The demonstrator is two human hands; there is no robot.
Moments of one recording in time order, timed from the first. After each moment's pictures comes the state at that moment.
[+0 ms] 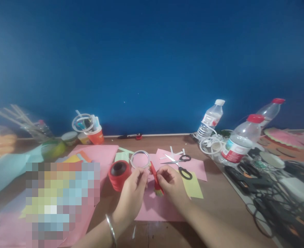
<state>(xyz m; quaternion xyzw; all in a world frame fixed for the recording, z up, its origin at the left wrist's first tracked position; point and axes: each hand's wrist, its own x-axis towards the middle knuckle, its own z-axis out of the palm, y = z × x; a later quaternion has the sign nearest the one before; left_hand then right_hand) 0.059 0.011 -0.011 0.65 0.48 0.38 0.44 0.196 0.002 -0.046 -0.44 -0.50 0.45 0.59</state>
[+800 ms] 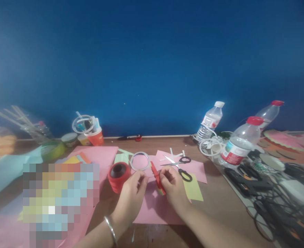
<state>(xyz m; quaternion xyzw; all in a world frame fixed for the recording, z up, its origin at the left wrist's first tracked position) 0.054 0.012 -0.014 0.74 0.49 0.34 0.31 0.195 0.002 -0.045 -0.46 -0.47 0.43 0.63</state>
